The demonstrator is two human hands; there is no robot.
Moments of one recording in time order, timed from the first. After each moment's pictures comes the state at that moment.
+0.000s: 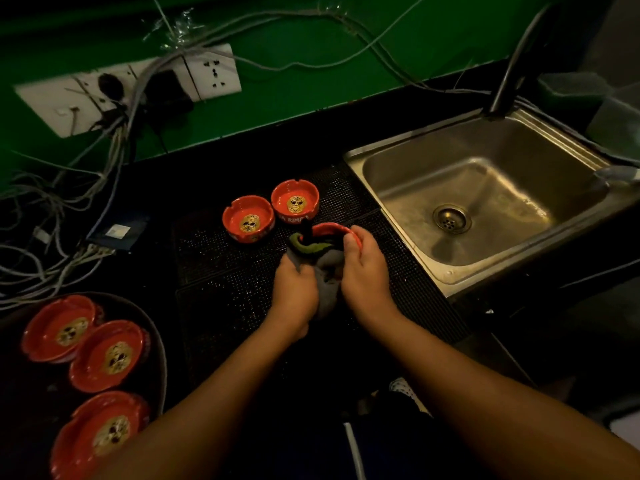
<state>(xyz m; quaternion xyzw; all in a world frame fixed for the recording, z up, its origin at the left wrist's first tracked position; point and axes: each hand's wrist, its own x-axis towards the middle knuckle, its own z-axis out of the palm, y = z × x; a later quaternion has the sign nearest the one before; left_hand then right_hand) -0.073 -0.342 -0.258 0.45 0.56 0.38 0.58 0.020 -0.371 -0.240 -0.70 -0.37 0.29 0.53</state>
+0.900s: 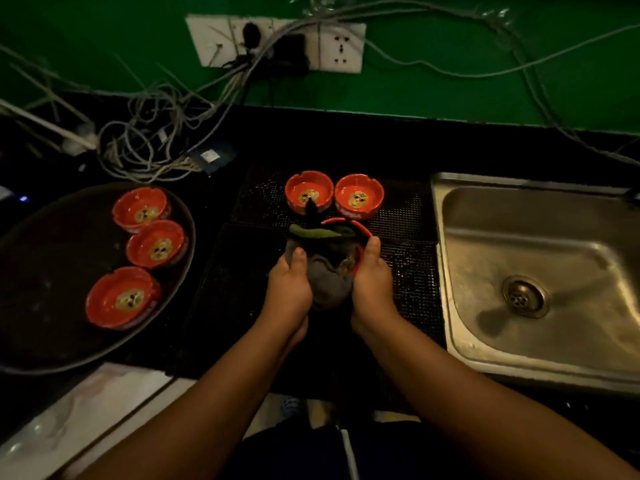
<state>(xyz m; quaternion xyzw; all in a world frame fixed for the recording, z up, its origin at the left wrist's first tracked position) -0.047 -0.377 -0.234 0.20 0.64 0.56 0.48 0.039 -0.341 -0.255 -0.64 -0.29 0.55 0.45</state>
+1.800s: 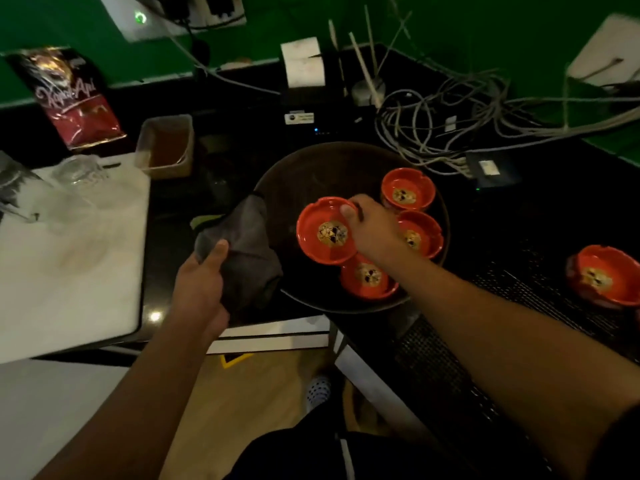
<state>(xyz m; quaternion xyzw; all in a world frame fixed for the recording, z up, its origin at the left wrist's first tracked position) -0.409 -0.598 -0.207 -0.14 0.64 0.71 0.25 -0.336 -0.370 -0.245 -0.31 -0.86 0.40 0.08</state>
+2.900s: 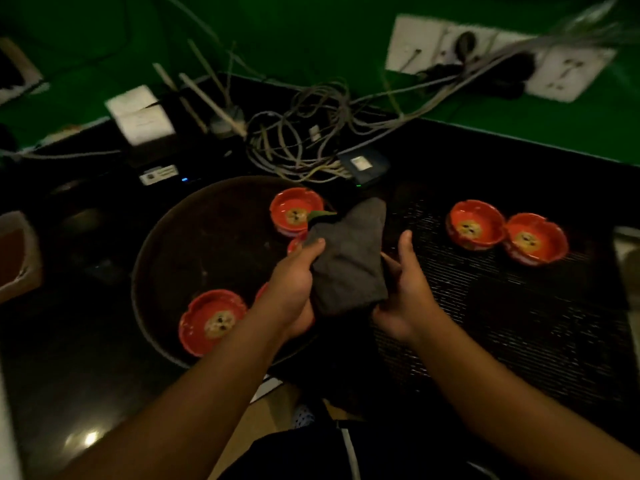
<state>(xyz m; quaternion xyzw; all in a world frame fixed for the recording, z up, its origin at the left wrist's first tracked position) -0.318 -0.402 -0.205 0.05 0.52 0.61 0.59 -0.190 -0.352 -0.219 -0.40 -0.18 0.85 0.28</state>
